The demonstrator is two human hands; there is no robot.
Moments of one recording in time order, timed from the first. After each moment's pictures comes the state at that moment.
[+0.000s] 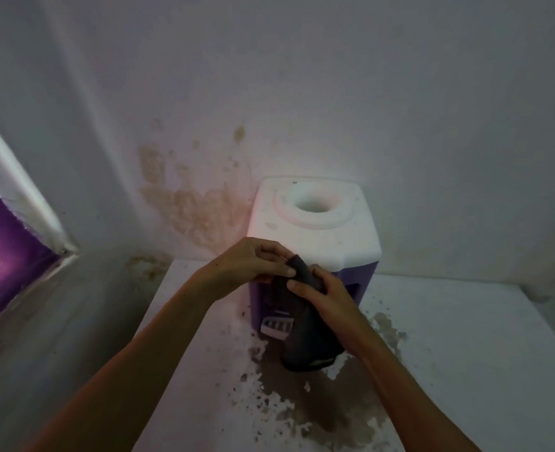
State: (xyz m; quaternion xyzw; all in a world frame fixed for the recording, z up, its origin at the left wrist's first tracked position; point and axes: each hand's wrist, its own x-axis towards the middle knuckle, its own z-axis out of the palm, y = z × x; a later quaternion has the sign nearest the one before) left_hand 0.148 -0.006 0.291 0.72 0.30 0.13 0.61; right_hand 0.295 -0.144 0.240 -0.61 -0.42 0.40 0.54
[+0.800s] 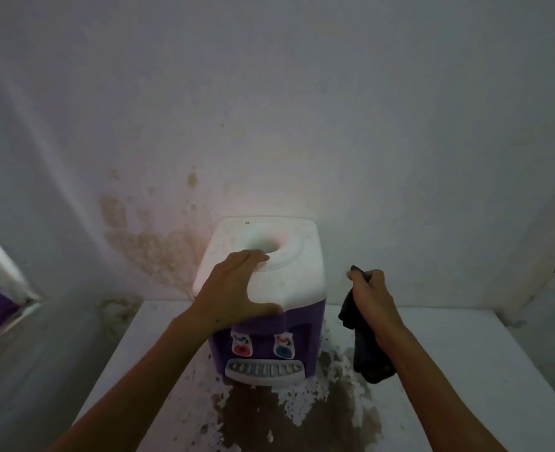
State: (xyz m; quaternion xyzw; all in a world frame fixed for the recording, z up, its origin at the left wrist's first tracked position) left_hand 0.232 -0.022 0.292 0.92 0.32 0.17 0.15; right_hand 0.452 -0.176 0.285 -0.77 -0.23 0.30 0.52
